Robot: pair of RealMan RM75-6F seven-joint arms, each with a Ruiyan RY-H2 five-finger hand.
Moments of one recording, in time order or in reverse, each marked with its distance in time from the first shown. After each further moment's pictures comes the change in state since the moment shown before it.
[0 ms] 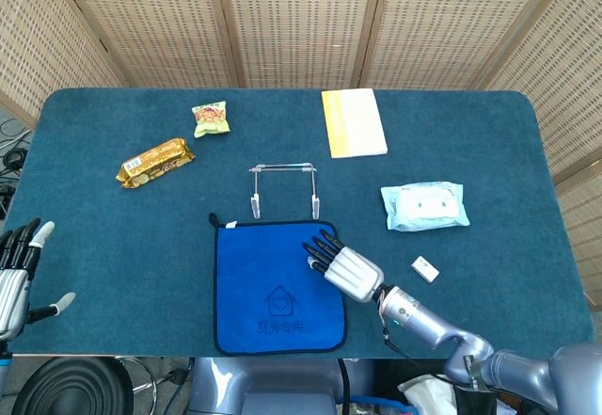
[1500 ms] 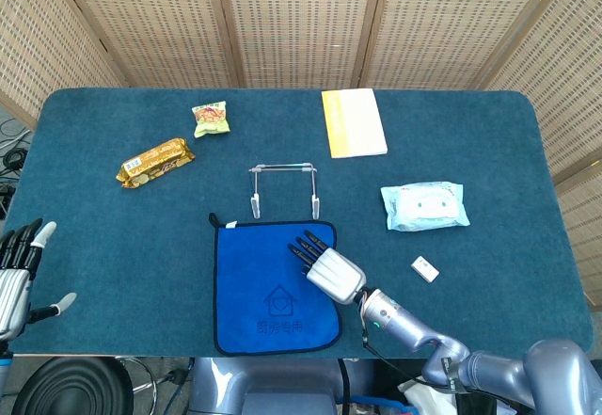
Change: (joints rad) left arm -0.005 0.001 0.005 -0.003 -0.001 -0.006 0.001; right arm 0.036 -0.097 -0.006 0.011 0.099 0.028 0.012
